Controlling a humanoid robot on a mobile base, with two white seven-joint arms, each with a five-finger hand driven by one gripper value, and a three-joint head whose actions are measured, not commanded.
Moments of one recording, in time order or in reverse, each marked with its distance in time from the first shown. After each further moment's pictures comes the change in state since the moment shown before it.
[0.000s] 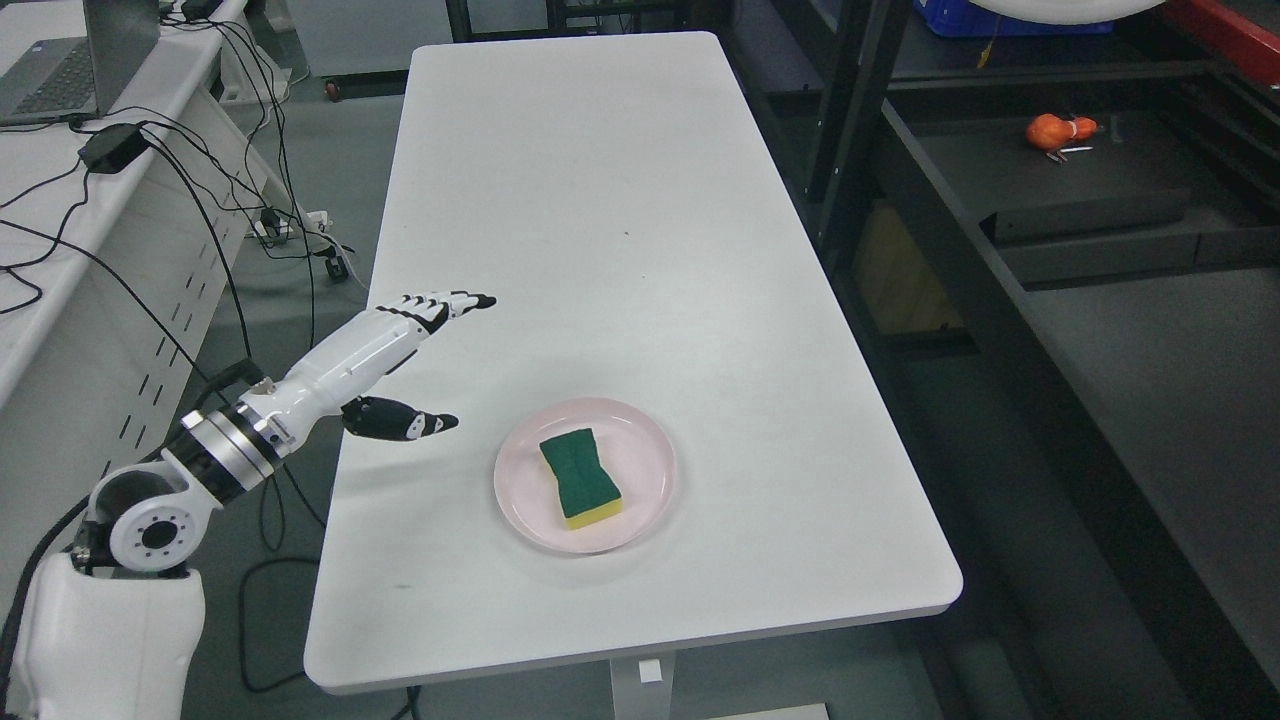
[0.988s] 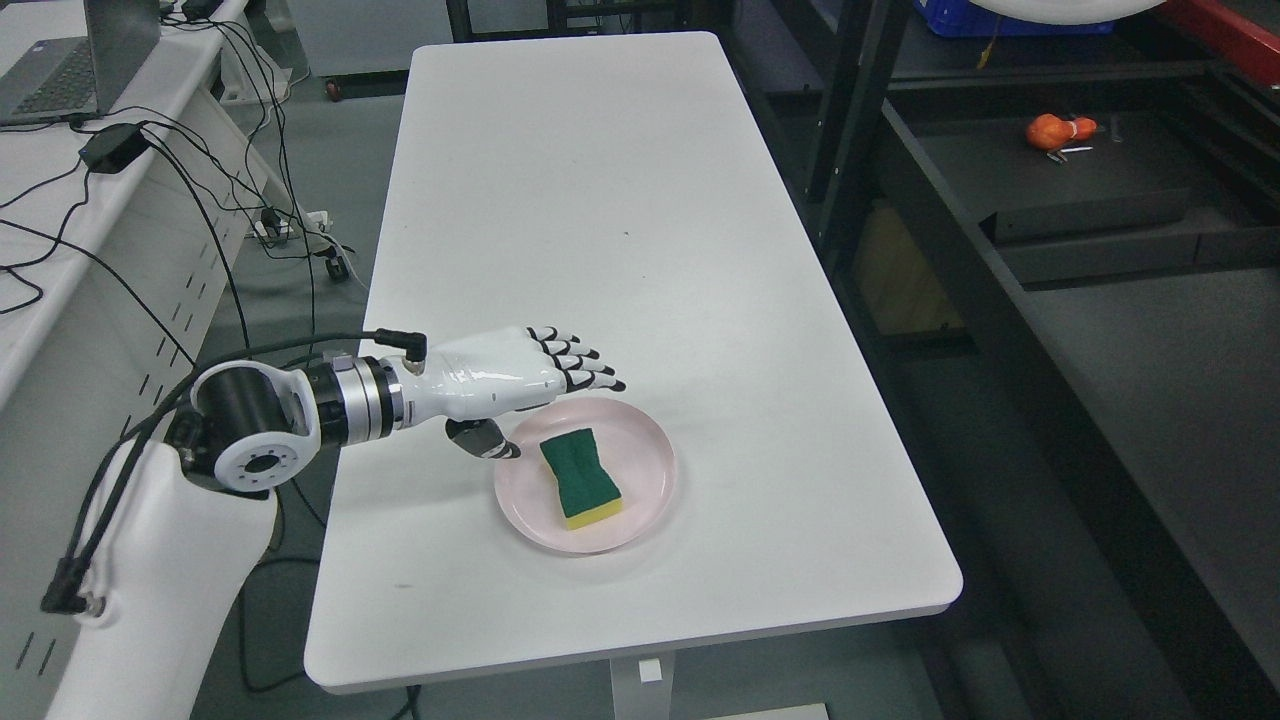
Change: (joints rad) left arm -0.168 0.089 -0.351 -0.062 -0.134 -0.078 -0.157; right arm 0.000 0.000 0.000 0.000 0.000 0.000 -0.001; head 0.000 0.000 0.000
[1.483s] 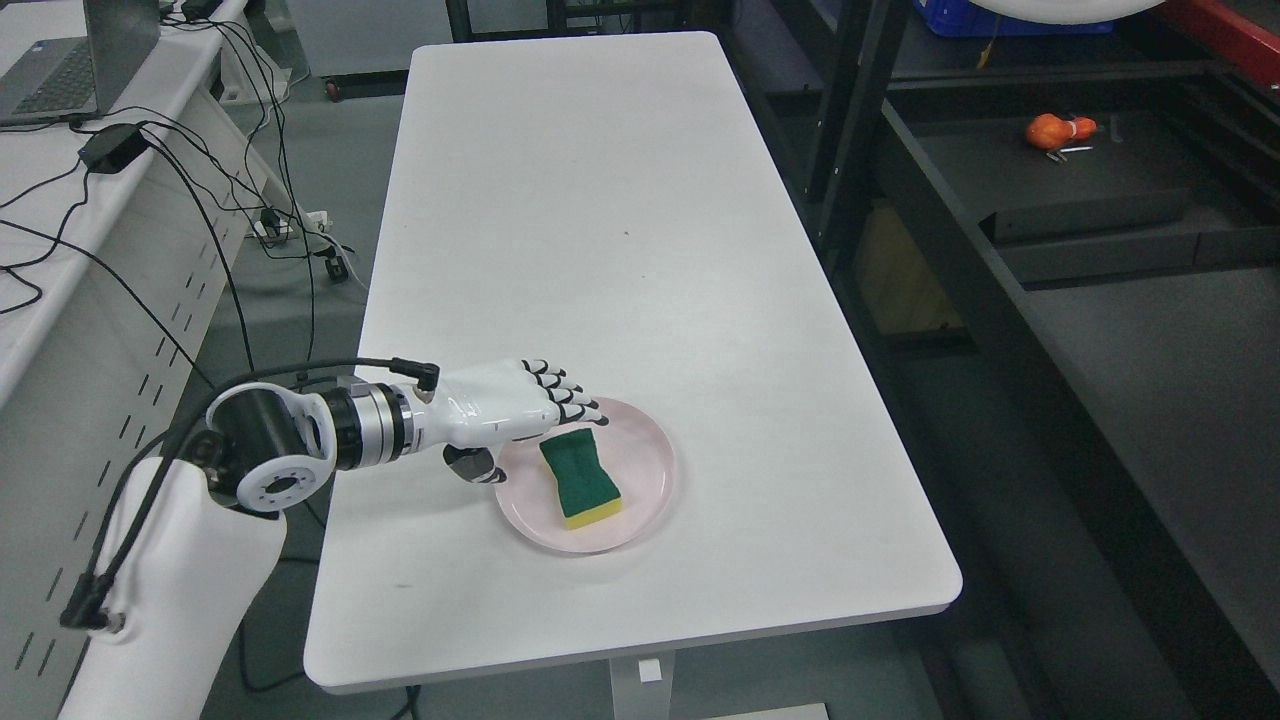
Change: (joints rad) left arm 0.019 -0.016 -0.025 0.026 -0.121 0.002 0.000; right arm 0.000 0.000 0.000 0.000 0.000 0.000 -0.003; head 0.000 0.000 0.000
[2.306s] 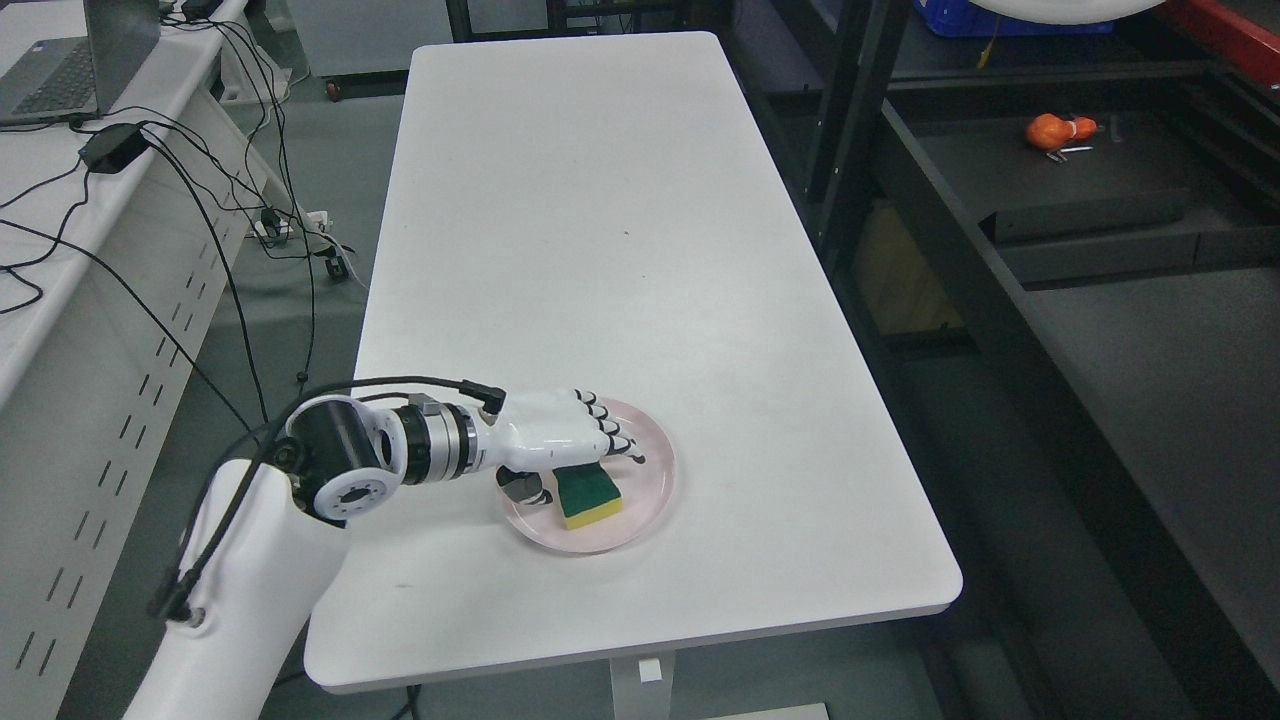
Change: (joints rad) left arm -0.013 -0.074 -0.086 0.053 -0.069 -0.001 0.006; right arm 0.000 0.000 0.000 0.000 0.000 0.000 0.003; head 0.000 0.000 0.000
